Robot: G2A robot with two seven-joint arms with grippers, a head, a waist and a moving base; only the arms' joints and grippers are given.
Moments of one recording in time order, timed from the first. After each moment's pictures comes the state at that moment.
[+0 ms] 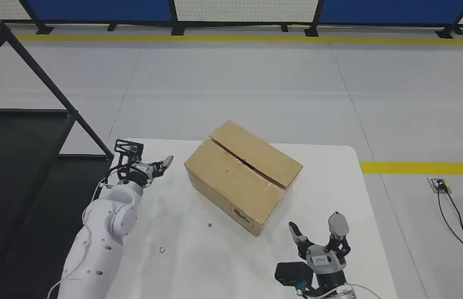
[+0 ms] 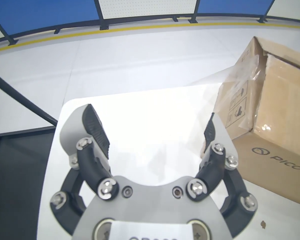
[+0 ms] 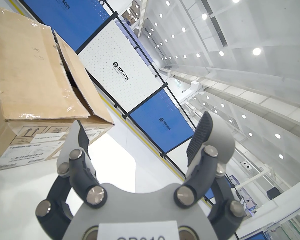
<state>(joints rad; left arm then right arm) 0.78 -1.24 -1.38 -1.17 1.24 -0.20 -0.19 -1.65 -1.31 1.29 -2.02 -2.42 0.40 -0.11</state>
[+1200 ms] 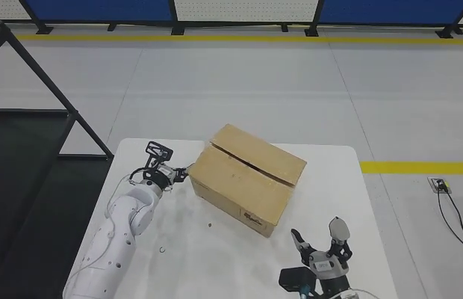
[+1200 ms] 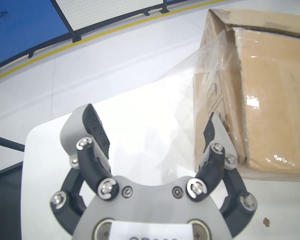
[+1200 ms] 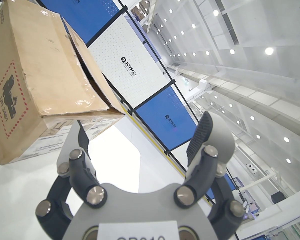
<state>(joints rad) 0.74 -1.25 -1.26 -1.10 1.33 -0.30 -0.09 -1.69 -1.31 1.32 -2.03 -2.42 0.33 -0.13</state>
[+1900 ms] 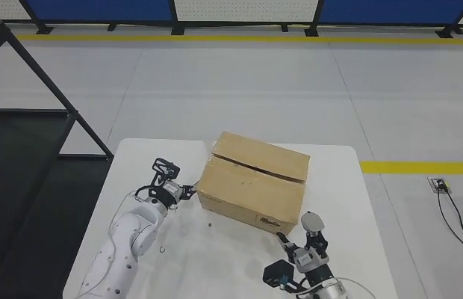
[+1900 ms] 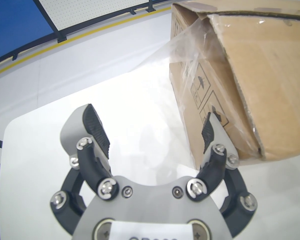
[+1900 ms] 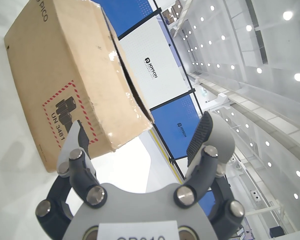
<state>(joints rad) 0.90 -1.24 -1.28 -1.28 1.32 -0.31 -0.12 -1.60 -1.31 1.28 -1.97 -2.53 0.11 -0.06</state>
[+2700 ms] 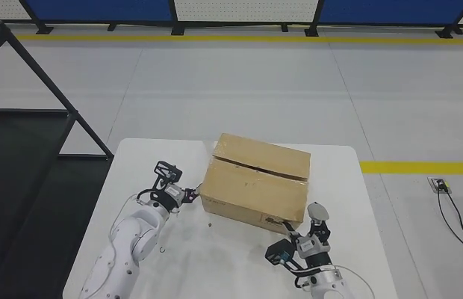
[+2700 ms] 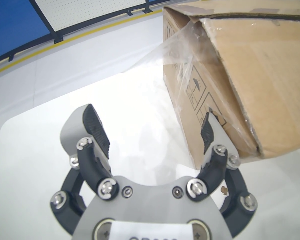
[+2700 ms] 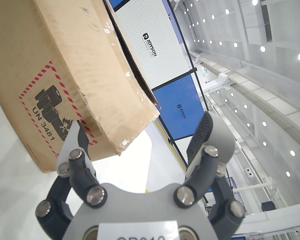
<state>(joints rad) 0.94 -1.23 -1.28 -1.34 1.32 -0.31 -0.13 -1.50 -1.33 1.26 -1.88 -2.50 0.17 0.09</state>
